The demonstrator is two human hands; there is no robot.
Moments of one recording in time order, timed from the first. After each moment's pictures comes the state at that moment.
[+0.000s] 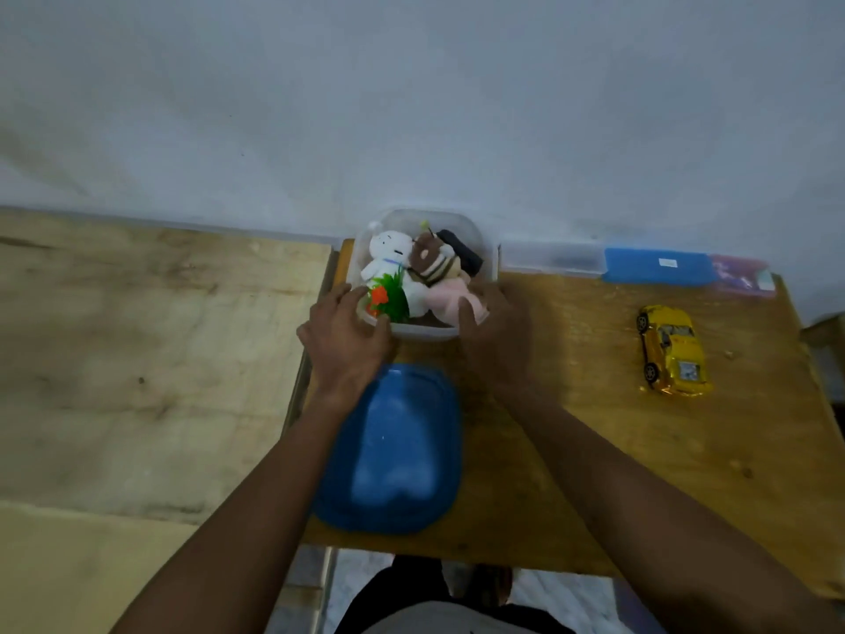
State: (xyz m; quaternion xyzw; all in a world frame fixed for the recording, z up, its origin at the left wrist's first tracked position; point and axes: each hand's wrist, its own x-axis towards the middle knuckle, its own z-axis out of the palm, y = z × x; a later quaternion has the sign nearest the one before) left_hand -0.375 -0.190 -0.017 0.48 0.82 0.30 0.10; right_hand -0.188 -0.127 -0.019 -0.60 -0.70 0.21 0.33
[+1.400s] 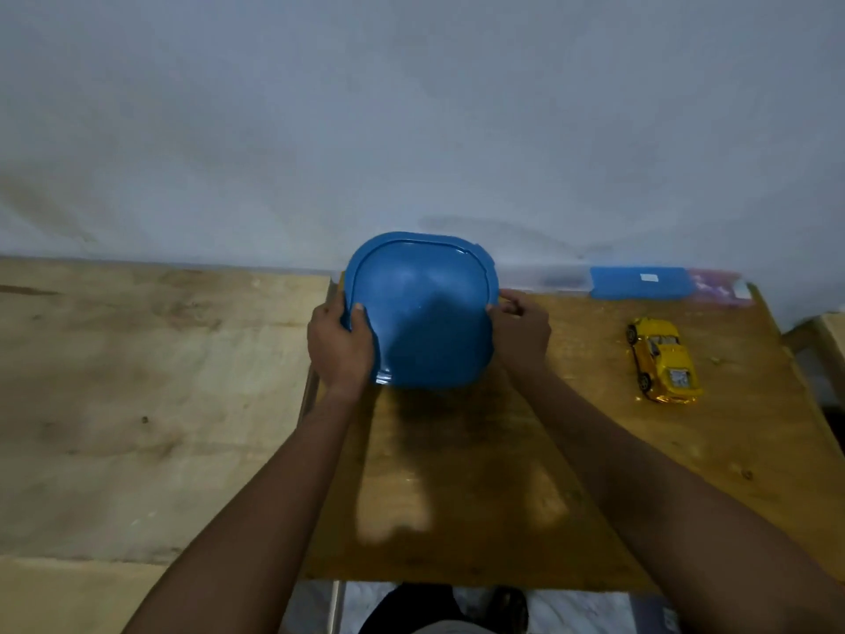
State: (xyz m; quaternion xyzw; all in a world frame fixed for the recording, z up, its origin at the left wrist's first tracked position) left_hand -0.383 -0.170 0.002 0.37 0.81 0.43 0.18; right_hand -0.179 -0.105 -0.002 -0.68 -0.48 0.38 0.41
